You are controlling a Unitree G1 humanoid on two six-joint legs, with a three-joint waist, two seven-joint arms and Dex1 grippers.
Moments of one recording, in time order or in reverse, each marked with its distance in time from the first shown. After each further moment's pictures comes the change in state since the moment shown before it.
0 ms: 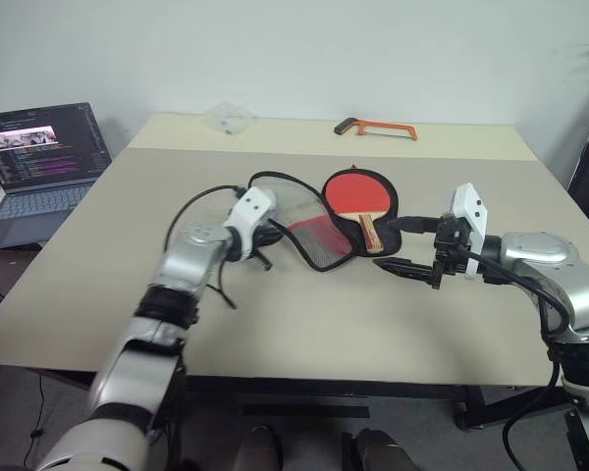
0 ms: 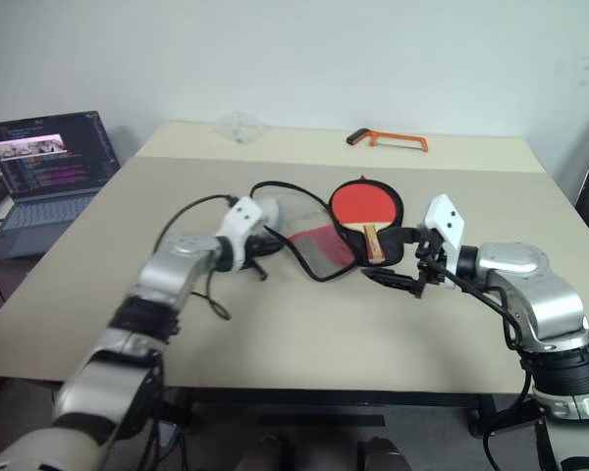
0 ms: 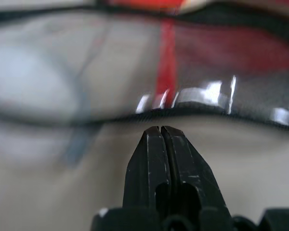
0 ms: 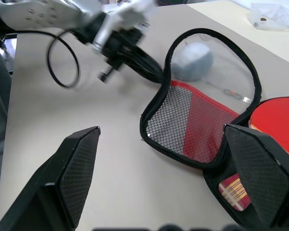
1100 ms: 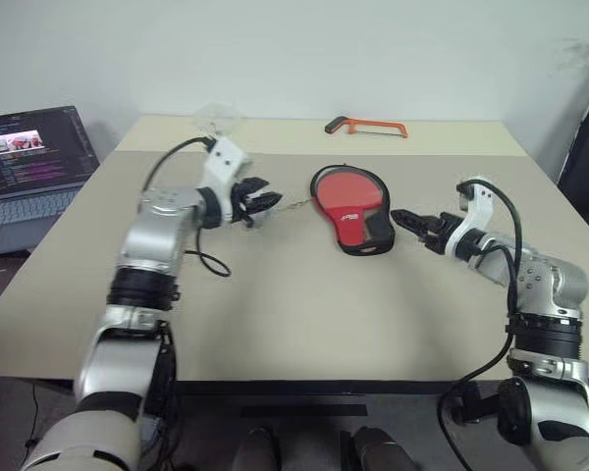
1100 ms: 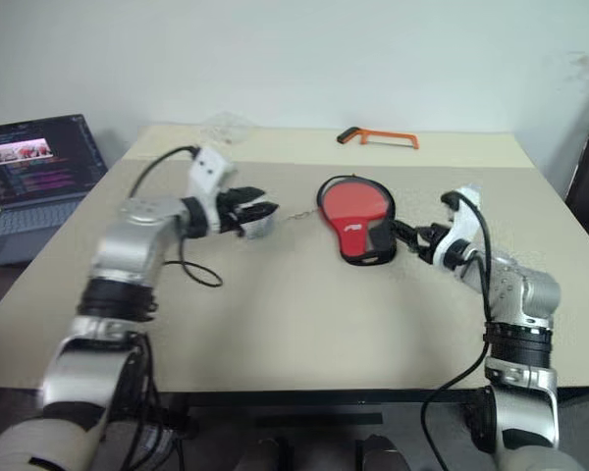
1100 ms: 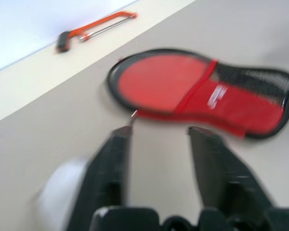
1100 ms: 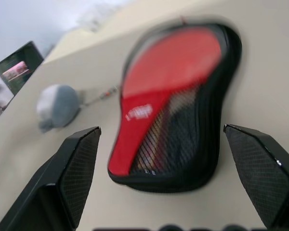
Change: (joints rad) left arm 0.067 0.203 0.184 -0.285 -0.134 0.075 -0.169; right arm -0.174 0.381 -0.386 0.378 0.181 0.423 -0.719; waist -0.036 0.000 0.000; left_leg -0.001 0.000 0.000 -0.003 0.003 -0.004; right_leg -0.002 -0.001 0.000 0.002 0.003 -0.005
